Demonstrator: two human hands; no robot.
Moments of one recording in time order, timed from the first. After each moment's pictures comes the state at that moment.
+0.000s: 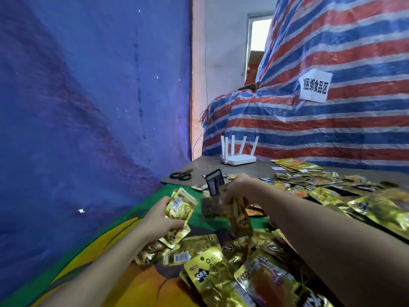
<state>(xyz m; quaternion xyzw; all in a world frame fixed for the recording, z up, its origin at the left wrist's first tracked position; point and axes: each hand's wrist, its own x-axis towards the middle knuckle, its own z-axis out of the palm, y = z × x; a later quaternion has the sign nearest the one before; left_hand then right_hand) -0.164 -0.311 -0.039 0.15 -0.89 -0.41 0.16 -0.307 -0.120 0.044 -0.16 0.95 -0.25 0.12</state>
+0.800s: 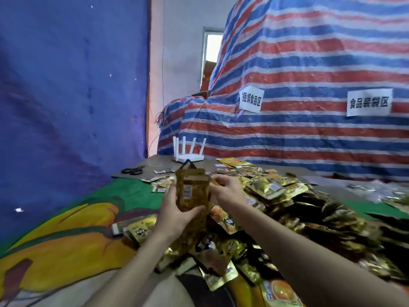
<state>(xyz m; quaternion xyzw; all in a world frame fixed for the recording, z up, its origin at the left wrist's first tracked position) -0.101 -0.095 -0.023 0.00 -0.79 -0.54 0.29 -0.161 0.047 0.025 -0.21 0.74 -0.63 -0.07</state>
